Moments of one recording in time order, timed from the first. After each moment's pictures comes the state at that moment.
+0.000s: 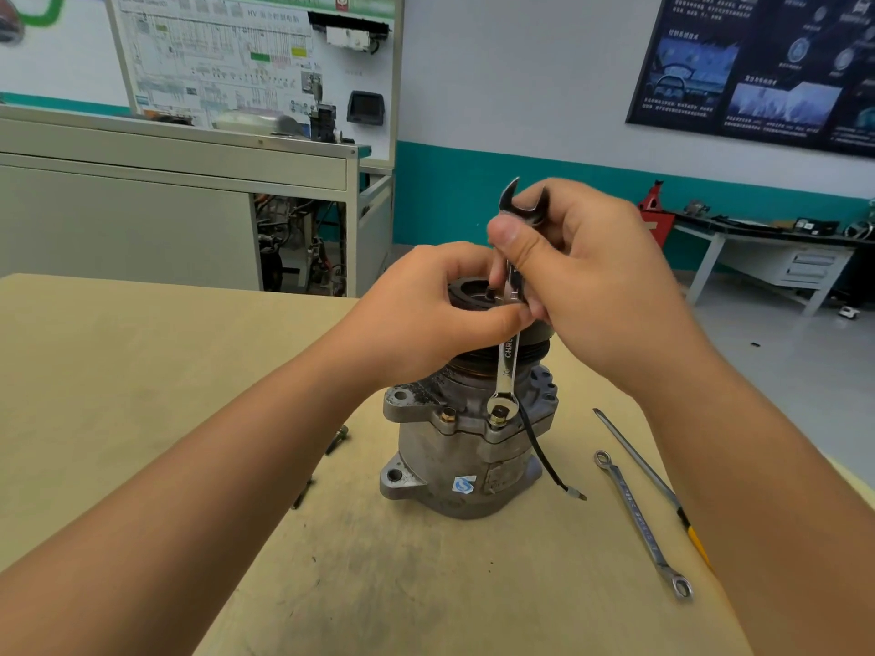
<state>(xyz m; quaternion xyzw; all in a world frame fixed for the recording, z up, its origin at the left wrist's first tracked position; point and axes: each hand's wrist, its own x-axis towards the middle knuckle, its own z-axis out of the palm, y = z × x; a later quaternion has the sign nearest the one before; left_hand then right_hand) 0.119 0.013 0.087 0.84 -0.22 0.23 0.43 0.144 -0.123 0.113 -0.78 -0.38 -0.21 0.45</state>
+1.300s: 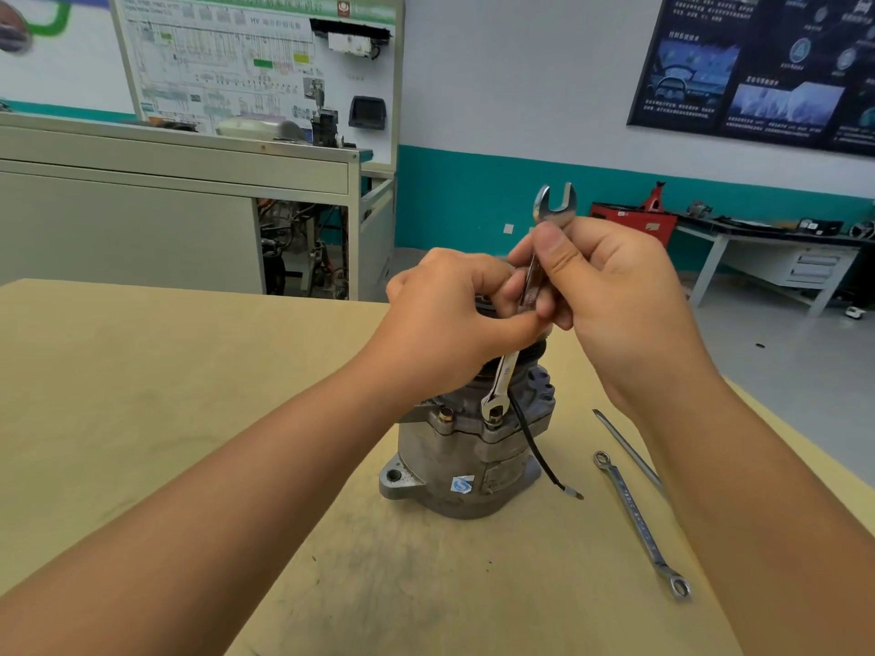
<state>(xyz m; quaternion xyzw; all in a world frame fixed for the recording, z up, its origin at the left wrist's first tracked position) 0.124 -0.009 0.082 0.87 -0.15 0.29 0.38 0.148 -0.136 0.100 -0.72 -0.33 -0.15 0.59</state>
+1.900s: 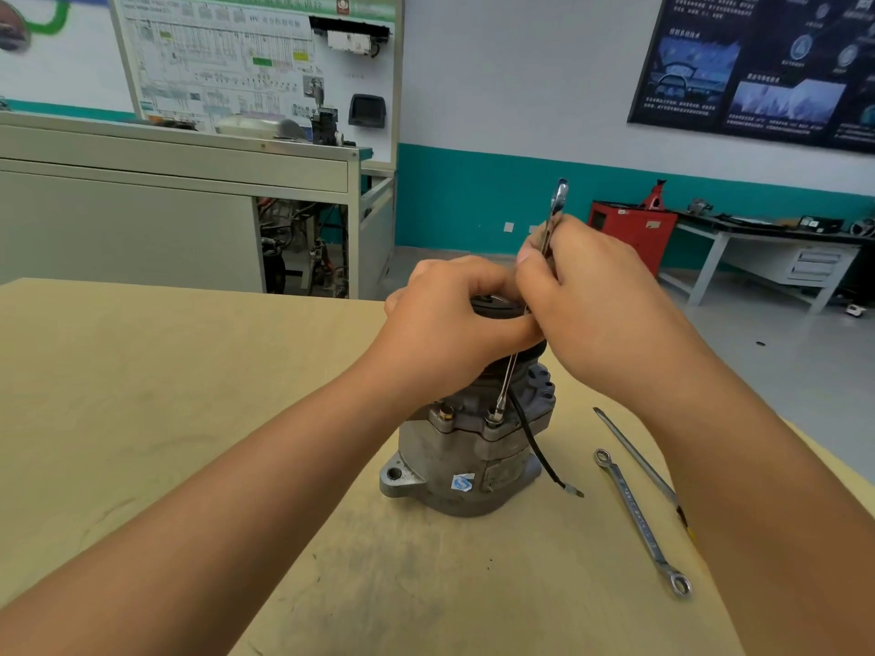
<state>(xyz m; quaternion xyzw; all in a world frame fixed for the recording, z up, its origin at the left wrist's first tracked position) 0.121 -0.013 0.080 0.85 -0.11 0.25 0.44 0.139 -0.129 0.112 -0.90 -0.26 -0.22 0.26</state>
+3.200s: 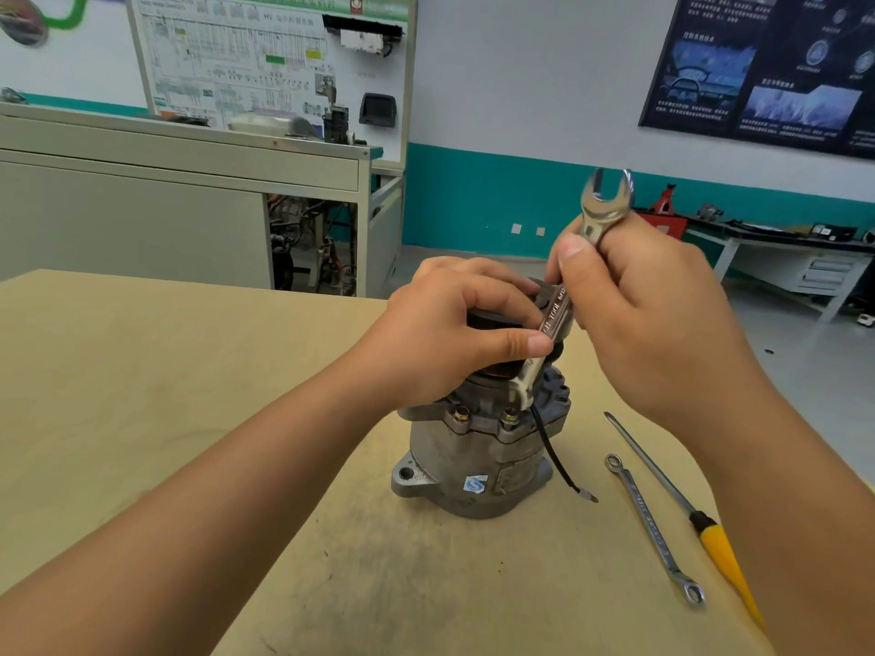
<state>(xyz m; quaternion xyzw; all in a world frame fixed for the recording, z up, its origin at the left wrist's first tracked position) 0.114 0.011 0.081 0.88 -0.19 0.22 0.38 0.130 -0.142 0.103 -0.81 -0.38 -0.28 0.36</state>
